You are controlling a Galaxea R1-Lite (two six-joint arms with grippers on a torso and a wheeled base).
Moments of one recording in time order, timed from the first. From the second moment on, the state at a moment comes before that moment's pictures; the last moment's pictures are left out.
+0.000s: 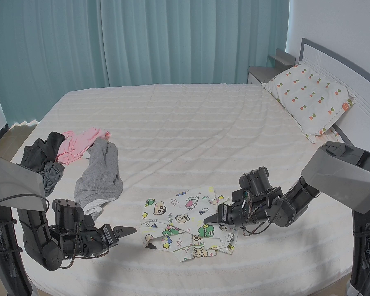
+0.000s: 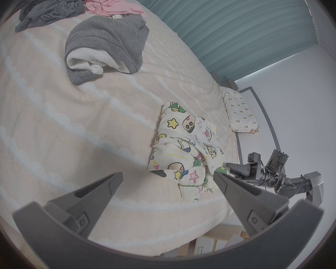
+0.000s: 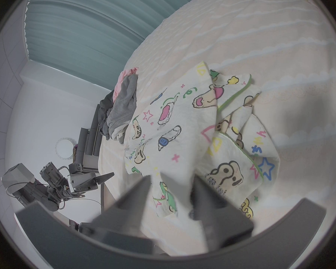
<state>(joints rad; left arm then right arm) -0.20 2.17 -0.19 -1.28 -0.39 -0.76 0.51 2.34 -1.02 -0.52 0.43 0.64</state>
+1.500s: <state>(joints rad) -0.20 2.17 -0.19 -1.28 -0.39 -0.76 0.42 2.14 -0.88 -0.26 0.50 0.35</state>
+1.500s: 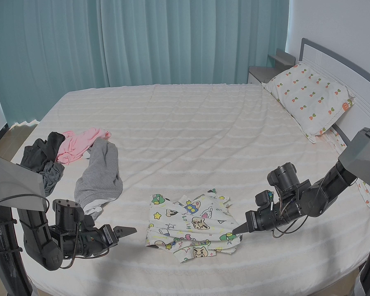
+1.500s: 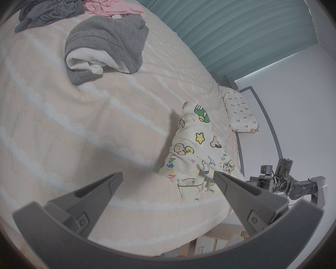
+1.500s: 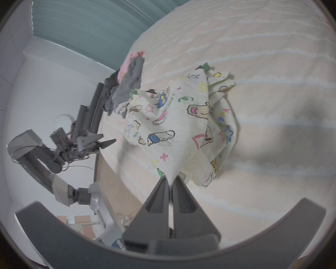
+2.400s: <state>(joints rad) -0.20 2.17 -0.19 -1.28 -0.39 -0.76 0.53 2.24 -1.01 -0.14 0.02 0.41</state>
